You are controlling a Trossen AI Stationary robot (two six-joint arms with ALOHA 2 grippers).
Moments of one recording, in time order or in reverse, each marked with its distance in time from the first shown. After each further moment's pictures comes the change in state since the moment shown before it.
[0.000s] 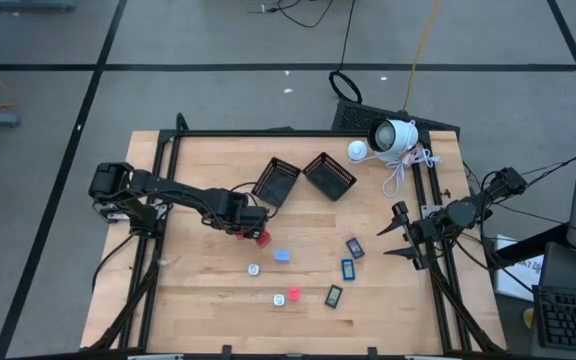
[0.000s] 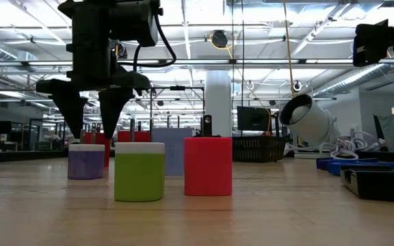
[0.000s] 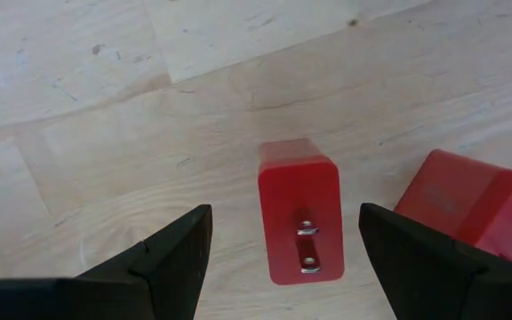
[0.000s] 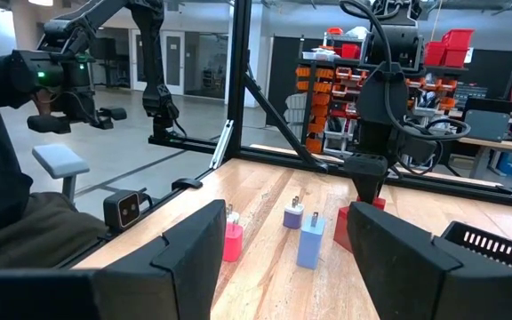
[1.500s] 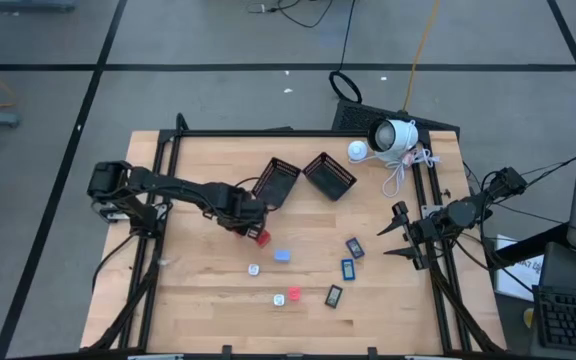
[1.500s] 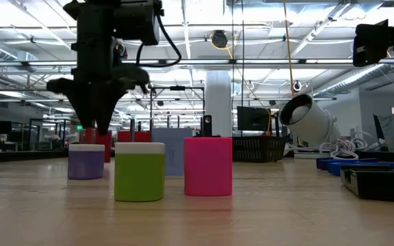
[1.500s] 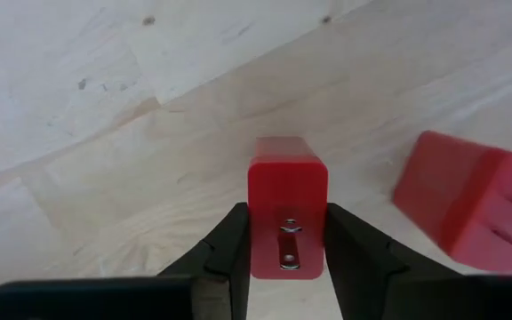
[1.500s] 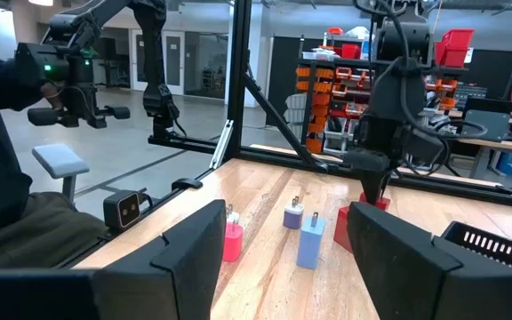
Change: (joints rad) left arm 0.046 -0.019 0.017 -0.007 0.049 0.202; right arm 0.000 0.000 0.000 0.000 0.000 0.000
